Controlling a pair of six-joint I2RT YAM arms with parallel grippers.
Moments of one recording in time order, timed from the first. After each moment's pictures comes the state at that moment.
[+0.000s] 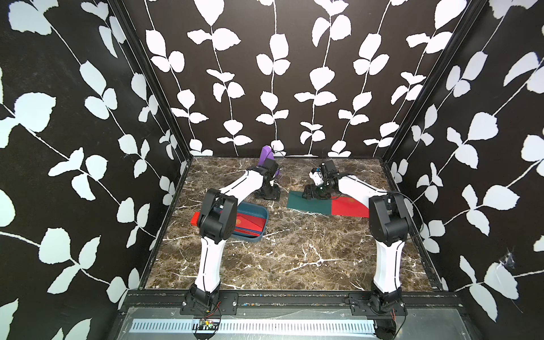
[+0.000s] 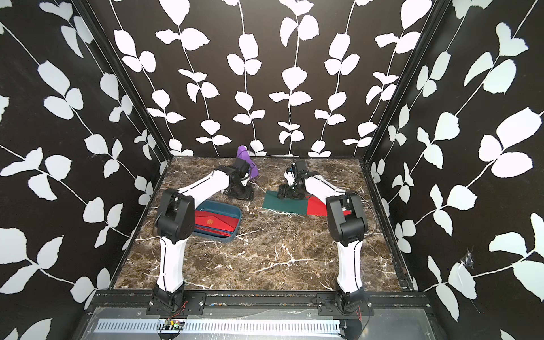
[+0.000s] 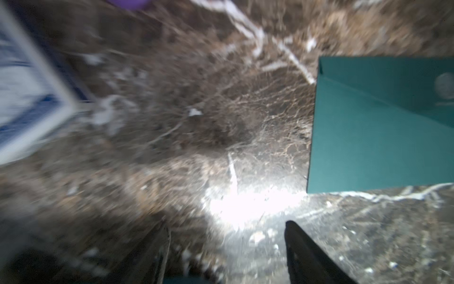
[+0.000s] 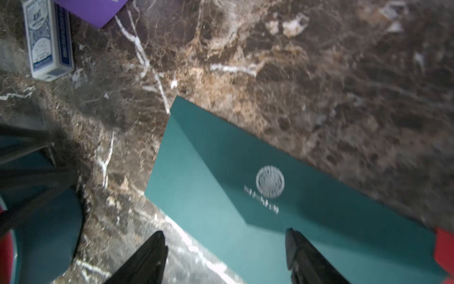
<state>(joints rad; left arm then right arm) -0.49 2.08 1.74 -0.90 0.03 -0.27 0.36 2.09 1.57 -0.58 -0.33 0.19</state>
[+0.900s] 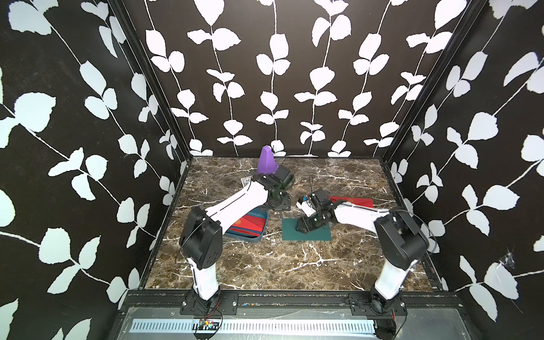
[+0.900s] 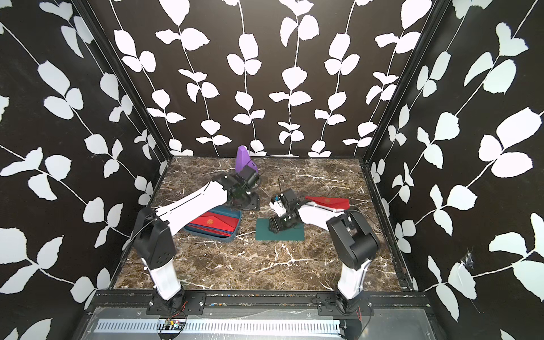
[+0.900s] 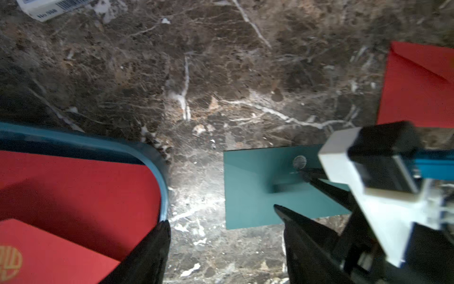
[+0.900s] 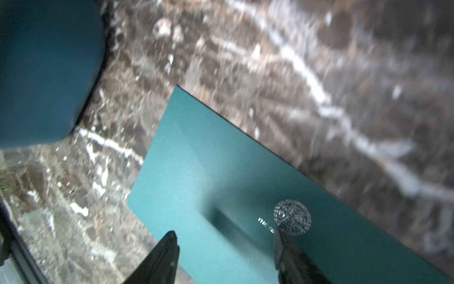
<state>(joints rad) -0.77 1.78 1.55 -0.98 -0.07 -0.69 0.57 1.74 0.97 -0.41 -0.36 0.15</state>
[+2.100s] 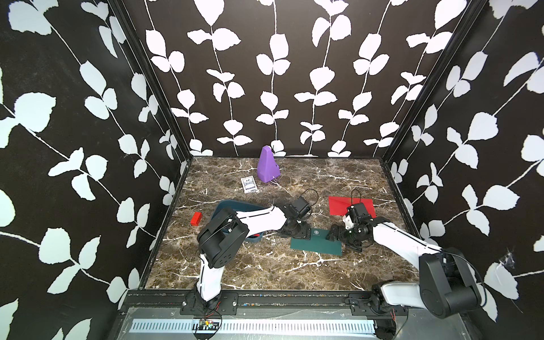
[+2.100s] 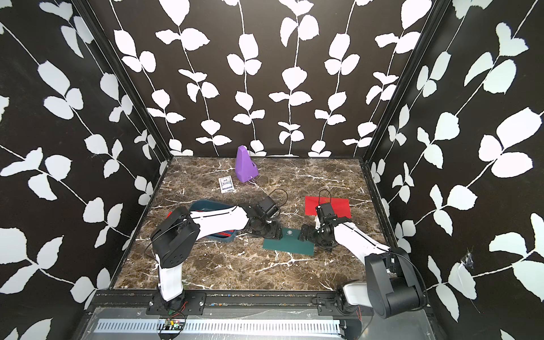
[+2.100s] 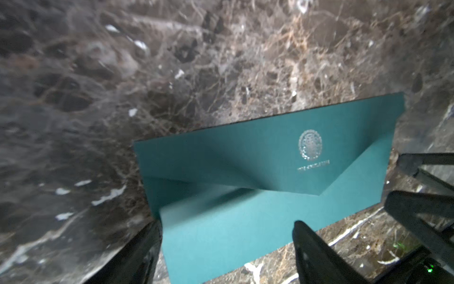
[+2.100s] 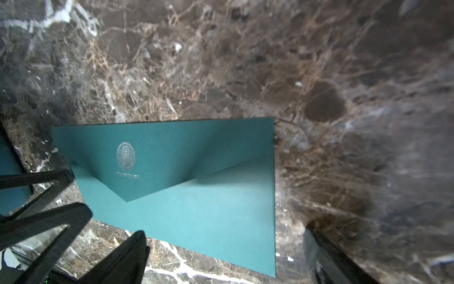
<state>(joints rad) -0.93 1.93 1.27 -0.56 0.17 -0.67 0.28 1.34 0.65 -0.60 -0.30 0.55</state>
